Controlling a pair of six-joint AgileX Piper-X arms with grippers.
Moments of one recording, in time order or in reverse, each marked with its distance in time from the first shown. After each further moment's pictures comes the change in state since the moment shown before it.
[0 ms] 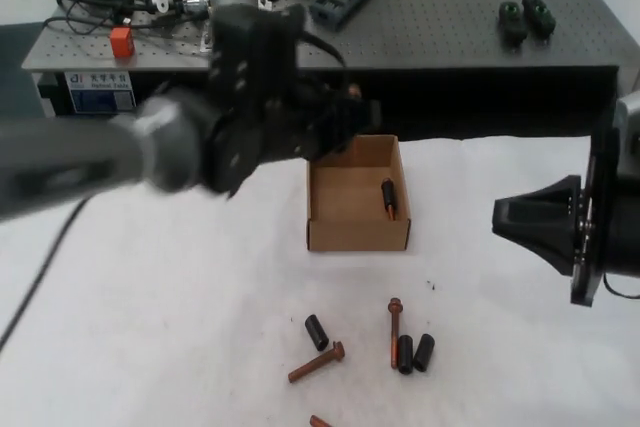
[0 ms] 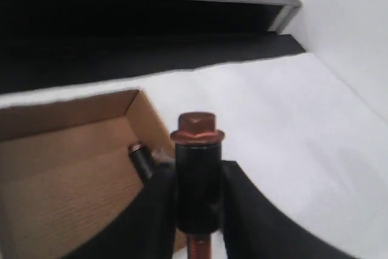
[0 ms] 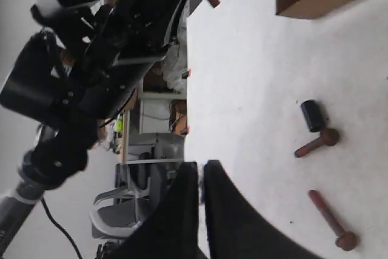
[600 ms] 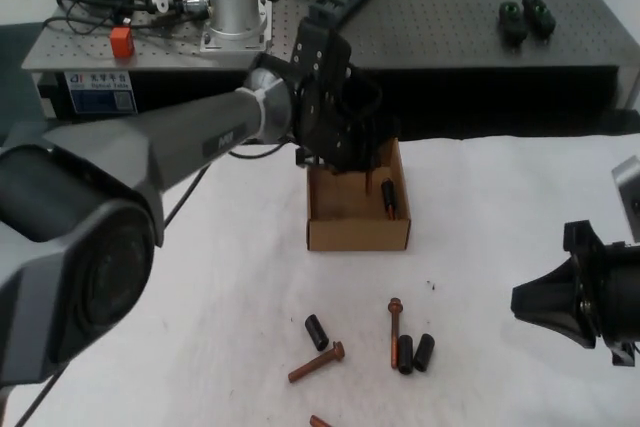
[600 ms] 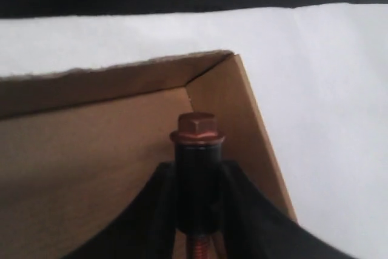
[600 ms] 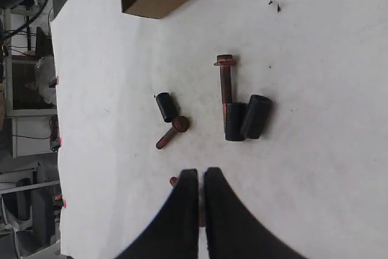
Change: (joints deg) left arm 0.6 23.8 -29.9 19.3 2.5 -4.4; right arm -2.9 0.6 0.0 23.5 16.1 -24.3
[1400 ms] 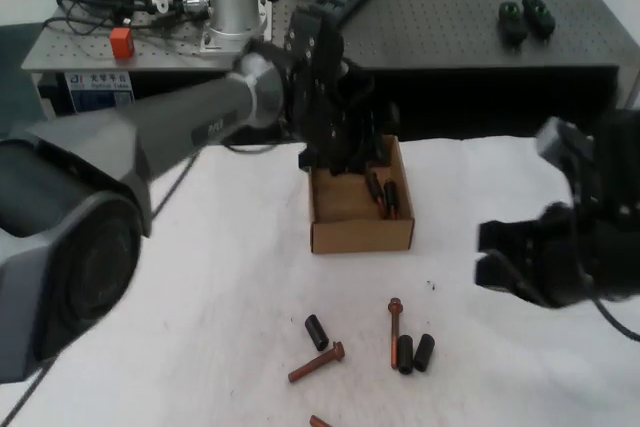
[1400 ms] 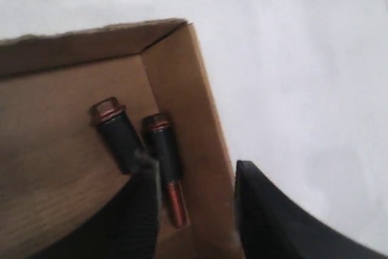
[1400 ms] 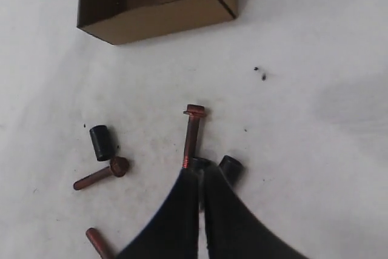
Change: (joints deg) left arm 2.1 -4.3 -0.8 4.9 9.3 -2.7; right arm 22.7 7.9 -9.3 -2.5 29.9 -2.8
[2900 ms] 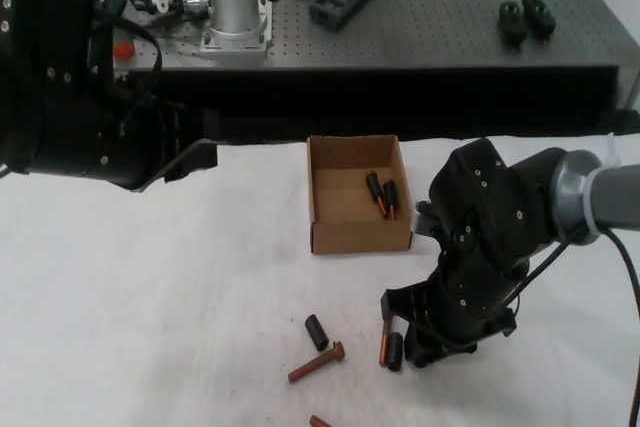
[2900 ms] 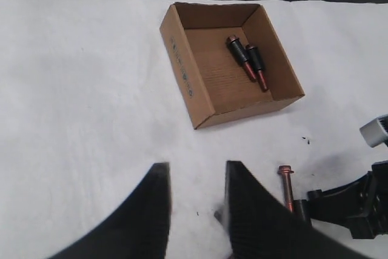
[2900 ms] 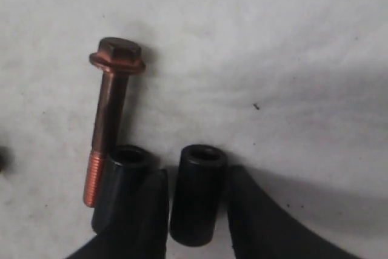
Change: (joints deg) left arm 14.4 -56.3 55.3 -1.5 -5.8 16.5; right arm 7.2 26.5 -12.6 9.0 7.6 -0.2
